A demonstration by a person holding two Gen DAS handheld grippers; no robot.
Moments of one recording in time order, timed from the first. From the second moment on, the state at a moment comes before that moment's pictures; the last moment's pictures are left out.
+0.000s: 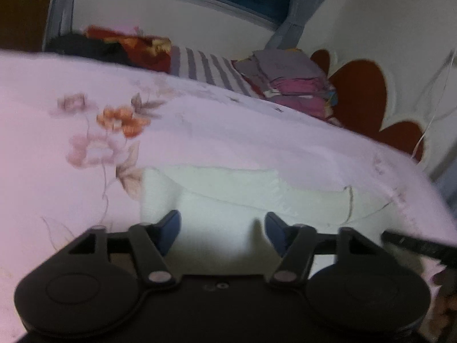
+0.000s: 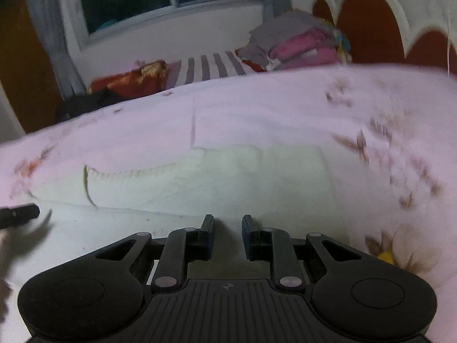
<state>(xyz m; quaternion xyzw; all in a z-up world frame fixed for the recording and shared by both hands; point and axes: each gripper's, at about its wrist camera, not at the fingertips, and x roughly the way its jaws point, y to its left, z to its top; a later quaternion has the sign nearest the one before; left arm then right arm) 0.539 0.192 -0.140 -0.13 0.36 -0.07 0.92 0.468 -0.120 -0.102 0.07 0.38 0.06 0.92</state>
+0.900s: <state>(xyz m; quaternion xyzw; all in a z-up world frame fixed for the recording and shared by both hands) 0.515 0.113 -0.124 -0.06 0.35 -0.10 0.93 0.466 -0.076 -0.095 0.06 0.38 0.12 0.92</state>
